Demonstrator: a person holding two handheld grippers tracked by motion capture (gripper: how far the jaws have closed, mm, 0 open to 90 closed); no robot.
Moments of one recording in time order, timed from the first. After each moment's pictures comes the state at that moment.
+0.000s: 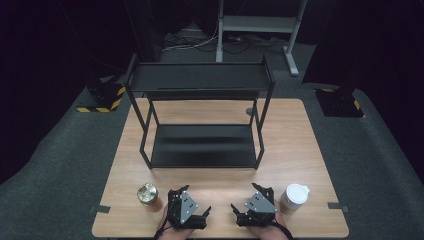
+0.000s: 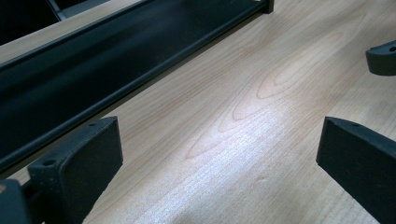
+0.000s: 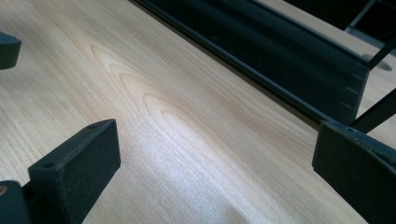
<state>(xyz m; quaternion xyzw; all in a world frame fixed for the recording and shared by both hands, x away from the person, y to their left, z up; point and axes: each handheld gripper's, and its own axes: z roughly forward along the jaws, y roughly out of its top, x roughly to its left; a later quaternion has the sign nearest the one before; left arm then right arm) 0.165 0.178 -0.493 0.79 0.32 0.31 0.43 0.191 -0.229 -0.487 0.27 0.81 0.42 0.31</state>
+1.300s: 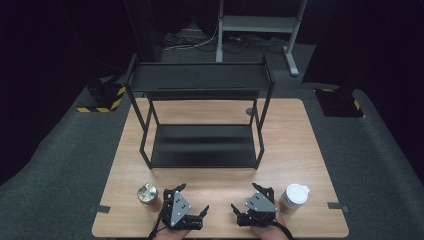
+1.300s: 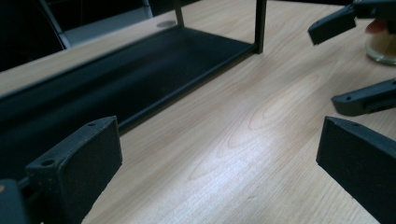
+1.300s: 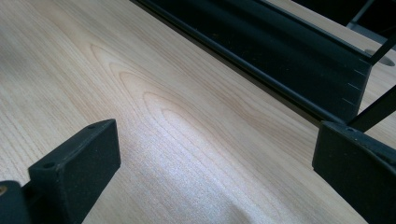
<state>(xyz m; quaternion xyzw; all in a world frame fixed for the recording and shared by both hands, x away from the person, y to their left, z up) 0.151 0.200 -0.481 0.75 0.32 0.31 0.48 0.192 -0.229 -0.486 0.27 0.81 0.42 0.30</state>
